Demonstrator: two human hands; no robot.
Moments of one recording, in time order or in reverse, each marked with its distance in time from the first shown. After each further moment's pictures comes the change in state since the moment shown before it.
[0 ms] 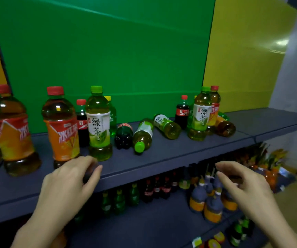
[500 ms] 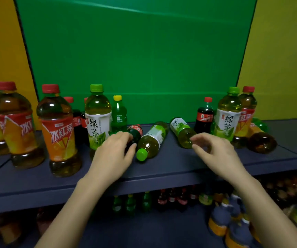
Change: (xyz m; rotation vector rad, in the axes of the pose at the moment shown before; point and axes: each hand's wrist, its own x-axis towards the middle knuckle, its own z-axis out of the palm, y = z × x) left_hand 0.093 0.064 0.070 -0.053 -0.020 -0.119; right_hand 0.156 0.009 0.069 0.108 -0.215 -0.334
